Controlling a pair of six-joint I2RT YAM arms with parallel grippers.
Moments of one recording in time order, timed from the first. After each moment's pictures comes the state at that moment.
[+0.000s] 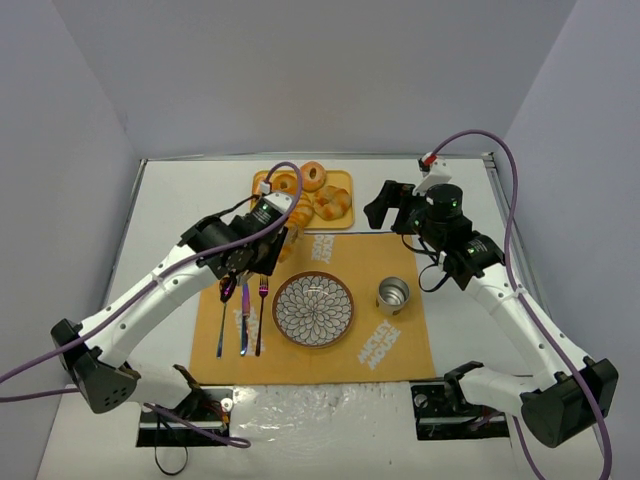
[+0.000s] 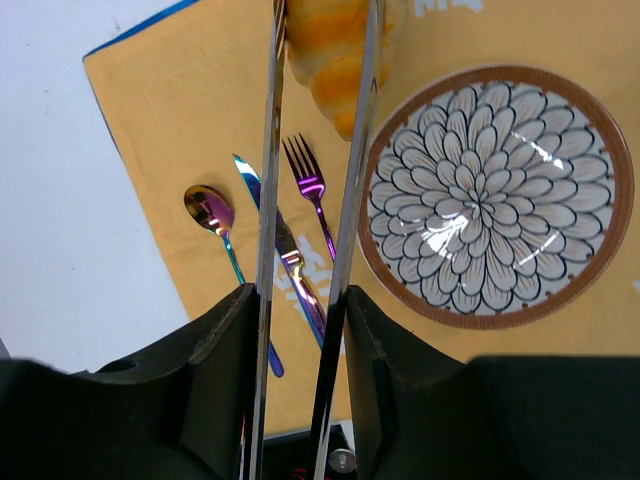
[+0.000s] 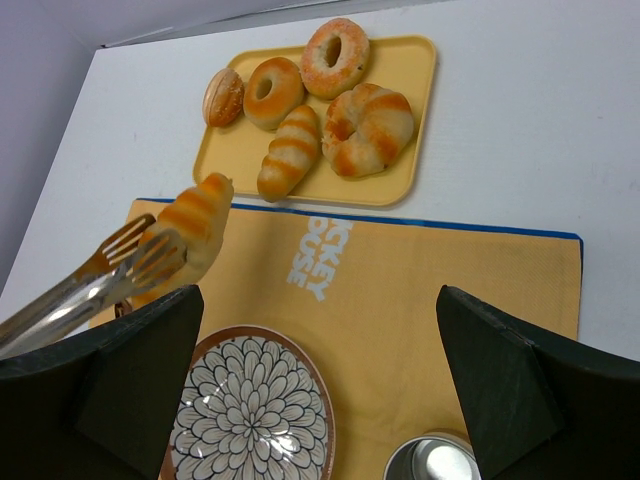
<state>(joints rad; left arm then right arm) -0.81 1.34 1.46 -1.12 -0.34 -0.31 0.42 1.14 1.05 -0.27 0.00 0.42</state>
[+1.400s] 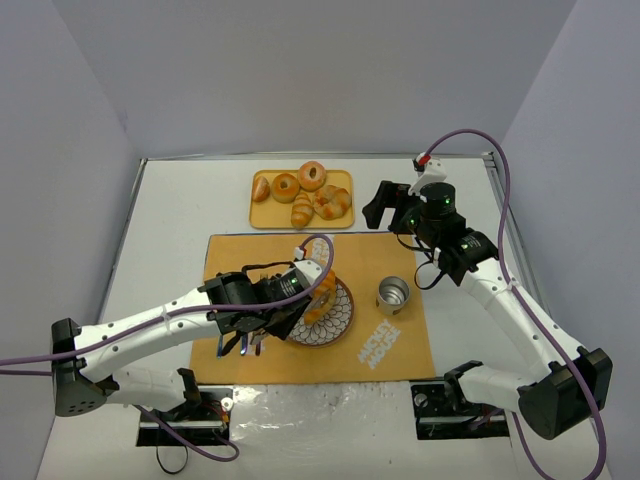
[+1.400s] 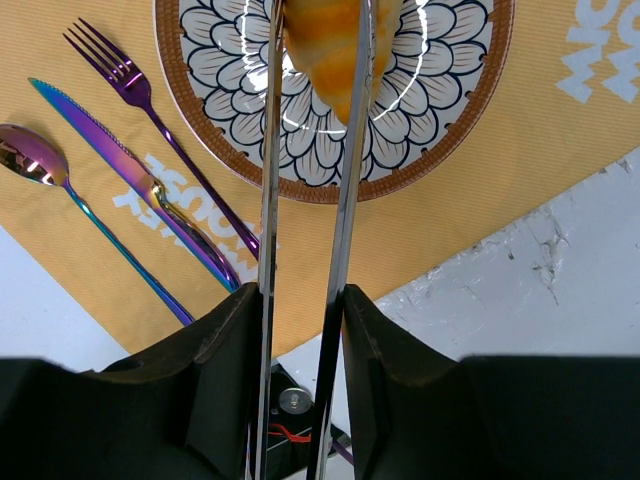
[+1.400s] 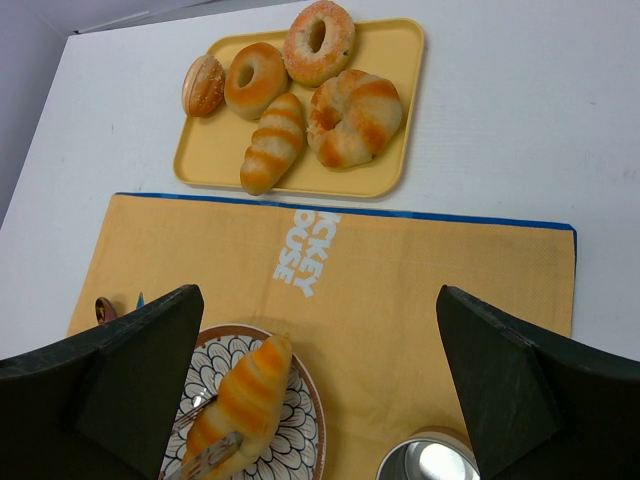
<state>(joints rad) -1.16 1.23 1.20 -1.09 -0.29 -0.46 0.42 1.17 1.05 -0.27 0.02 0.42</state>
